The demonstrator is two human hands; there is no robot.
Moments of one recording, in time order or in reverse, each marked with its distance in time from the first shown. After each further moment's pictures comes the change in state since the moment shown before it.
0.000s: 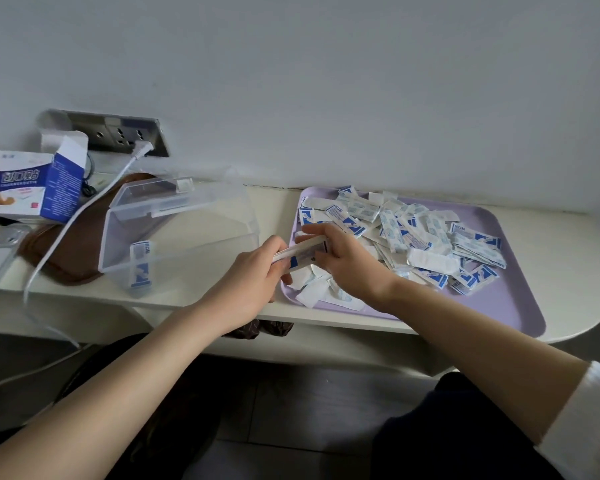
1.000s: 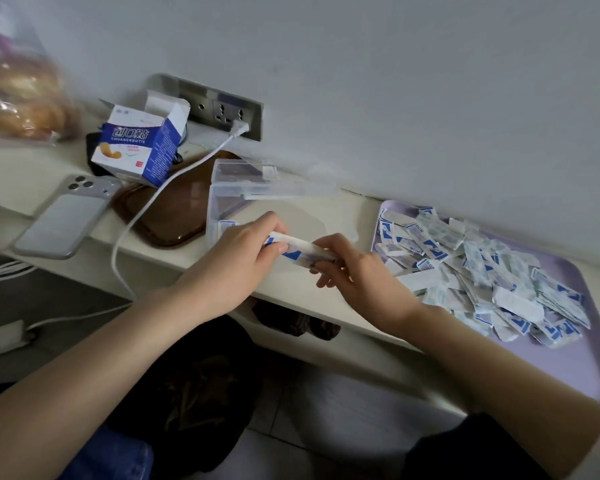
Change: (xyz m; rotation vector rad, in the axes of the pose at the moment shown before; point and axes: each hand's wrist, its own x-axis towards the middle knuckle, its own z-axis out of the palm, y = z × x) left_hand -0.044 -0.070 -0.093 0.082 0.225 0.065; right_hand 0.020 -0.038 0.087 -0.473 -0.139 -0.313
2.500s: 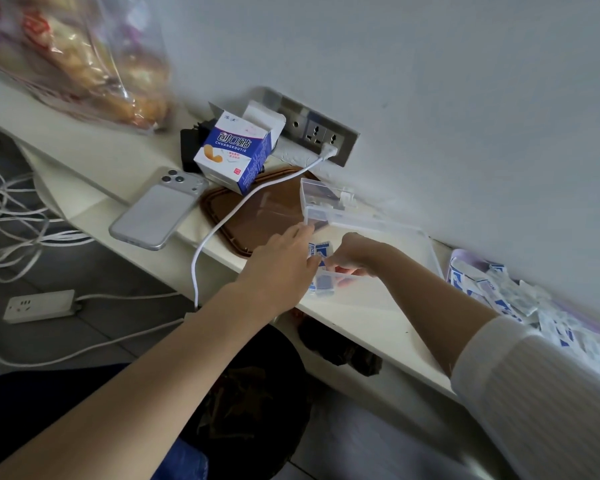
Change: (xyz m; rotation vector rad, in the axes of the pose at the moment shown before) left_hand 0.002 -0.056 -0.037 0.157 -0.084 -0.313; right_hand 0.152 -0.051 0.062 -0.262 -0.392 0.673
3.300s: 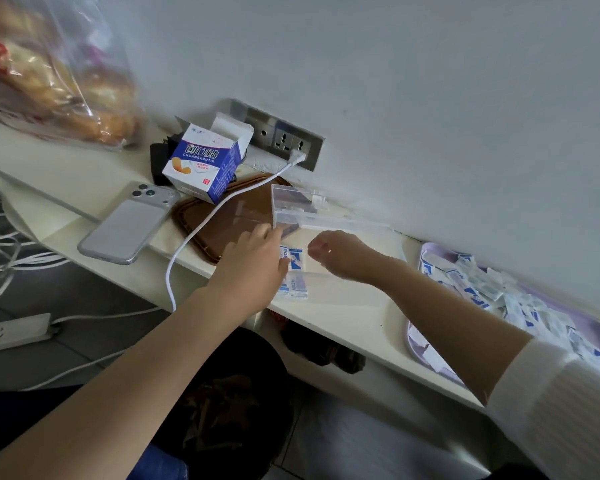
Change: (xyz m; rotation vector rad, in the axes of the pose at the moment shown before) left_hand 0.003 0.004 0.002 0.228 0.039 -0.002; right_hand -0.037 0.026 -0.013 -0.087 0.147 -0.313
